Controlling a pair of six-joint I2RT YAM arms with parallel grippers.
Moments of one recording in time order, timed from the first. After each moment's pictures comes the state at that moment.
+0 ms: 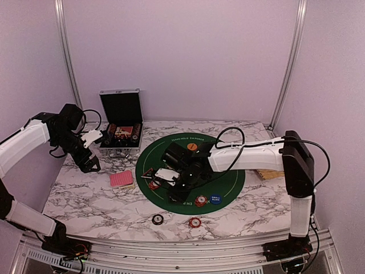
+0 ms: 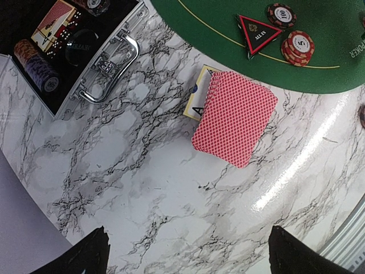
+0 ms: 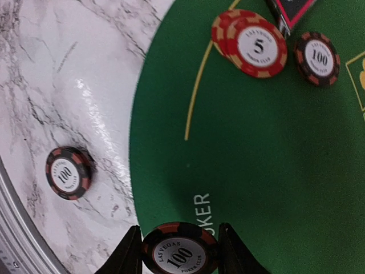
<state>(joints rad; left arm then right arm) -0.22 1.32 1.16 -1.02 0.13 0.61 1.07 2.03 1.57 -0.73 -0.10 -0.03</state>
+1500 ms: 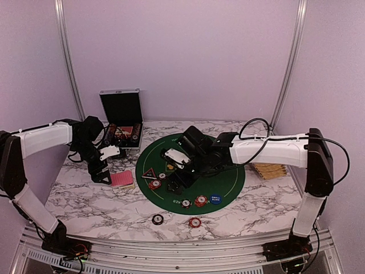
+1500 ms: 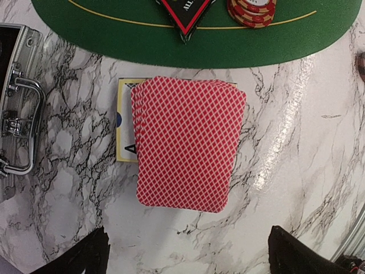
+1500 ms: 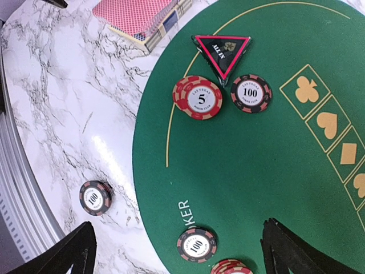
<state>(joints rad) -0.30 1.57 1.13 -0.93 0.20 0.84 0.99 1.85 1.44 -0.59 -0.14 0.11</state>
